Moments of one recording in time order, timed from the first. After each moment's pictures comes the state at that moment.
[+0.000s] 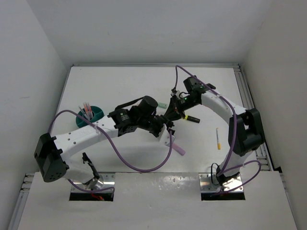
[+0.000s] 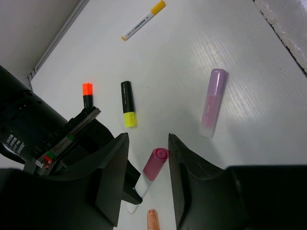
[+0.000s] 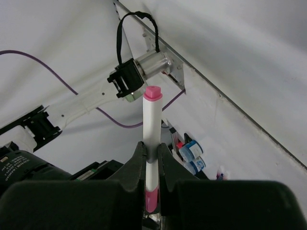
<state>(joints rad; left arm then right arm) -0.94 1.37 1.18 -0.44 0.53 1.12 0.37 1.73 1.26 -0.75 -1.02 0.63</state>
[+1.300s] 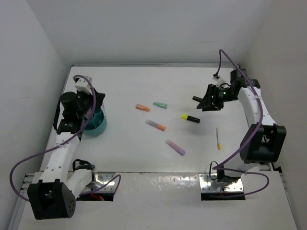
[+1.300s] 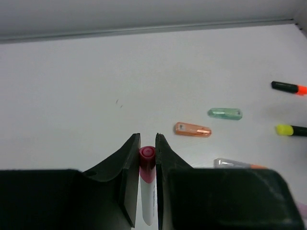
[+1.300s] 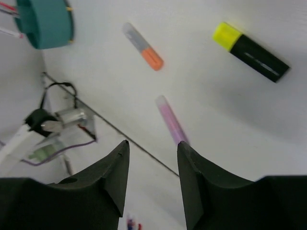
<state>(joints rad) 0.05 0.94 0.75 0.04 0.37 -0.11 -0.12 1.59 1.34 -1.02 -0.82 0.04</state>
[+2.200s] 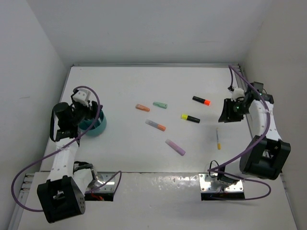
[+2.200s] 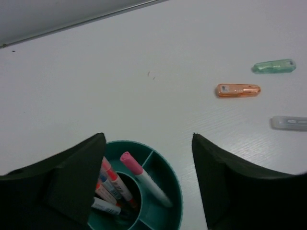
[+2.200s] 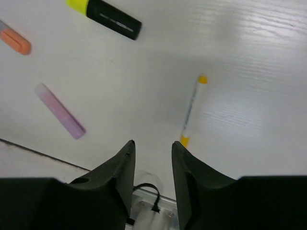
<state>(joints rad) 0.29 0.91 0.54 0.14 0.60 0.20 -0.32 1.40 1.10 -0.98 -0.45 -0.29</state>
